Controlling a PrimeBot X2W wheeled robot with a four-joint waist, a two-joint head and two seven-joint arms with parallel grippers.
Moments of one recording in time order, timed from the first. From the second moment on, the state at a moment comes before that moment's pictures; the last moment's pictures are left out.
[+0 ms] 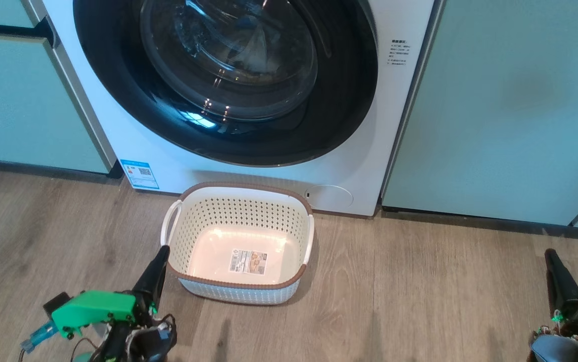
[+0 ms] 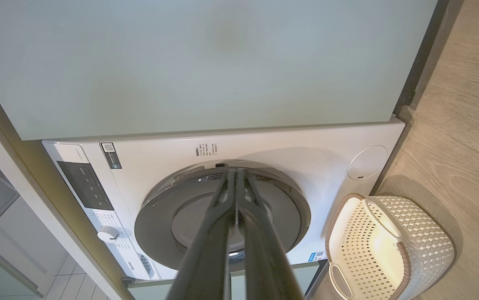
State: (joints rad) left arm -0.05 0.06 0.06 0.27 -1.62 -0.12 0.09; right arm -0.05 -0.05 -0.10 0.28 1.63 0.13 0.08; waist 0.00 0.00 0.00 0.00
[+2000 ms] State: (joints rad) left arm -0.05 0.05 0.06 0.27 -1.62 -0.12 0.10; right arm -0.05 -0.05 -0.12 0.28 1.63 0.13 0.10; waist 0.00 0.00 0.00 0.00
